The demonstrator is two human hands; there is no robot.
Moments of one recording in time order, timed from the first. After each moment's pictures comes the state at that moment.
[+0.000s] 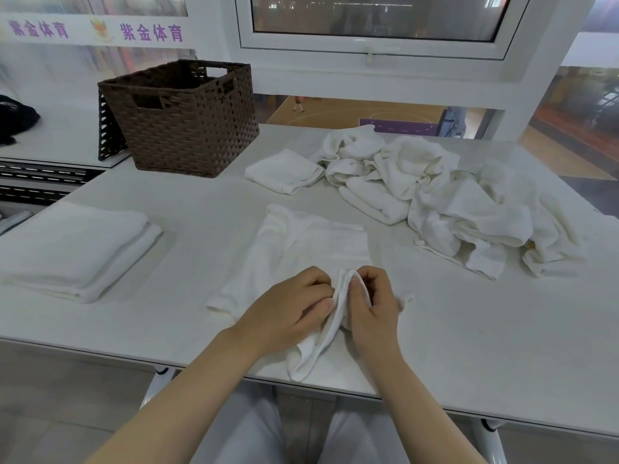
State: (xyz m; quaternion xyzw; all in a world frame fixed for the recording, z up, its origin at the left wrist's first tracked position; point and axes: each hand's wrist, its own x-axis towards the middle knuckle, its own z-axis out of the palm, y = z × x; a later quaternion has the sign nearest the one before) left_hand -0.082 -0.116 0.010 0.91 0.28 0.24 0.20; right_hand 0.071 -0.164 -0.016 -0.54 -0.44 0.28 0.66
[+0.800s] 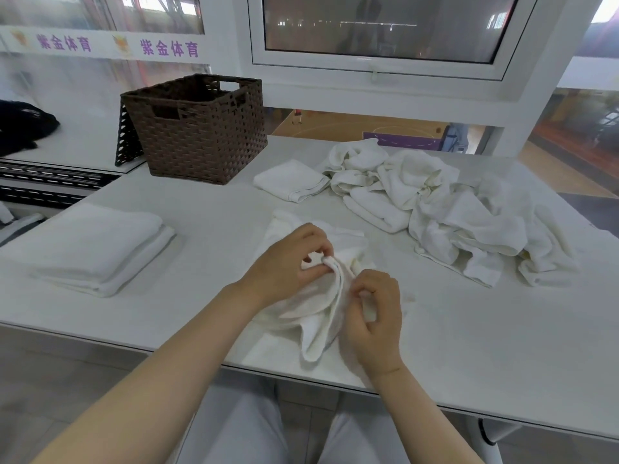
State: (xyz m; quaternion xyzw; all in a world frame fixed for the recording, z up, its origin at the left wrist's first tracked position) left_hand -0.083 -0.080 0.049 0.87 0.30 0.32 0.22; right_hand 0.071 -0.174 -0.015 -0.48 -0.59 0.03 0.65
